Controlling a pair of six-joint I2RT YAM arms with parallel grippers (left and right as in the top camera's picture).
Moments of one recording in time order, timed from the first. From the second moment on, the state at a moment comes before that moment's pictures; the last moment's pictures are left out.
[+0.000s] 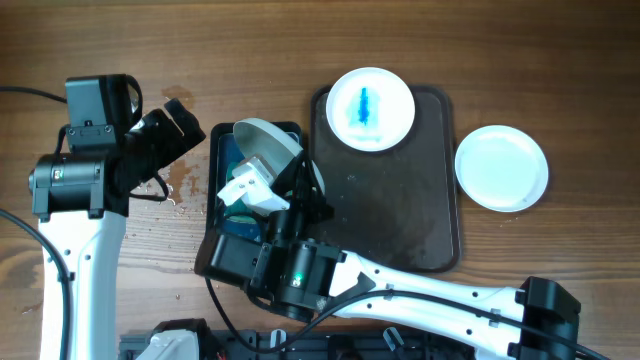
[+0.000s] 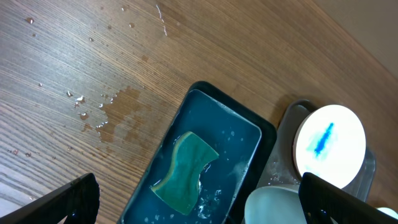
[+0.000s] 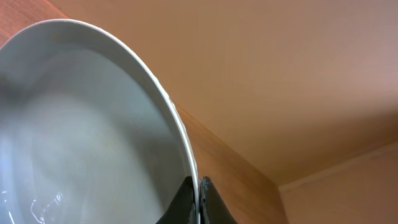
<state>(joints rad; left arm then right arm) 0.05 1.24 1.35 -1.08 0.03 -0.55 1.30 1.70 1.45 -0.76 1.36 0.18</state>
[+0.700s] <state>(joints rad) 0.05 1.24 1.35 -1.08 0.03 -0.55 -0.10 1.36 1.47 -1.04 -0.13 0.49</state>
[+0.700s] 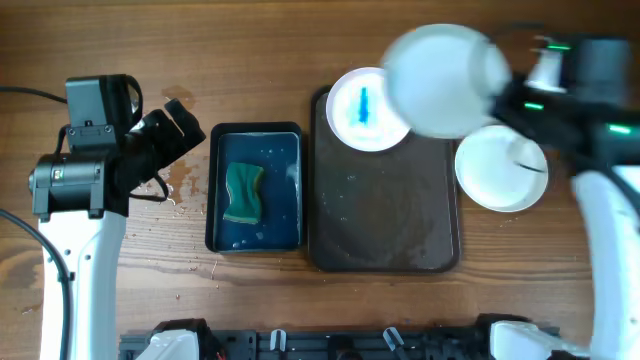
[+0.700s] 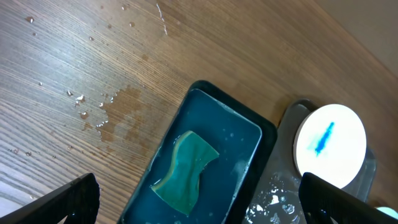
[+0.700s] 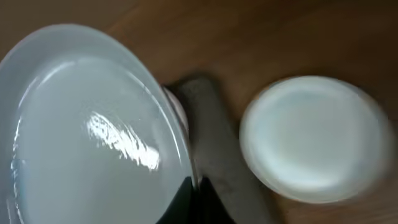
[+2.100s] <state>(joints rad) 0.05 1.24 1.35 -1.08 0.03 -0.55 0.14 1.93 1.36 -0.62 -0.10 0.19</state>
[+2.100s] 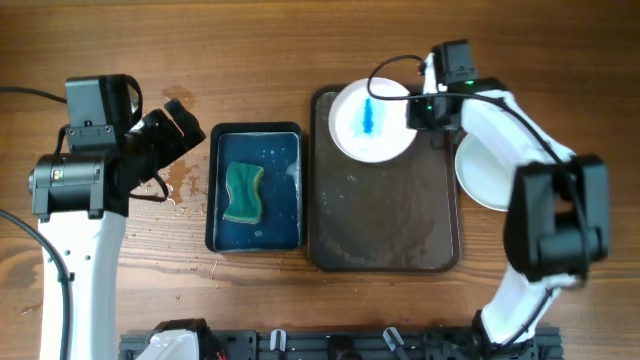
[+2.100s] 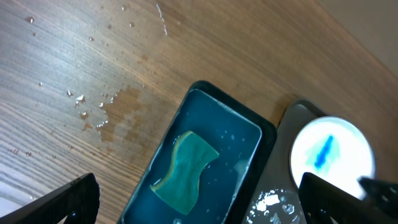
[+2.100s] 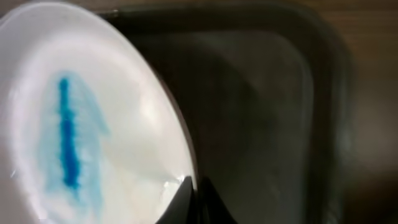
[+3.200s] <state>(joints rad) -0.23 1.77 1.06 -0.95 0.03 -0.61 0.19 1.26 1.03 -0.88 -0.20 0.25</state>
